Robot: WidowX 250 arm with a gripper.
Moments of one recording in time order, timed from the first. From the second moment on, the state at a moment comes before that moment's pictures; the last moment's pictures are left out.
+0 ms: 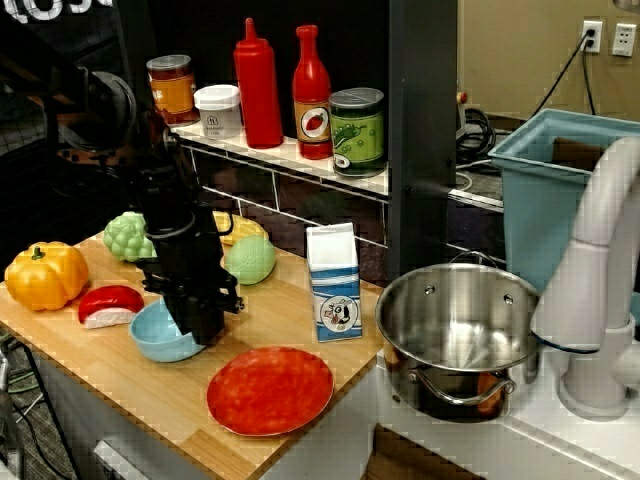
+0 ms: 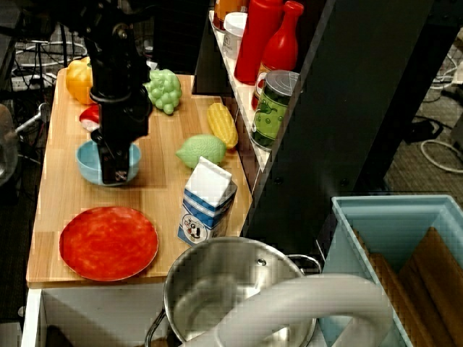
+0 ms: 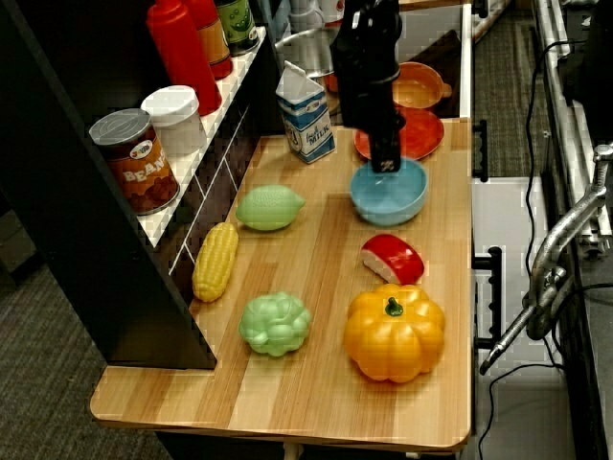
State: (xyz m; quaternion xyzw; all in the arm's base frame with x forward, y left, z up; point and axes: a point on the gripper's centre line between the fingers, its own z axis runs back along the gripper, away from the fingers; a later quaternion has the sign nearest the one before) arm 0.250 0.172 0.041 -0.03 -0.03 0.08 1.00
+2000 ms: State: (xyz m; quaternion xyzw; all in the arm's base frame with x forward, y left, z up) arm 0.255 0.184 0.195 -0.12 -0.01 0.10 0.99
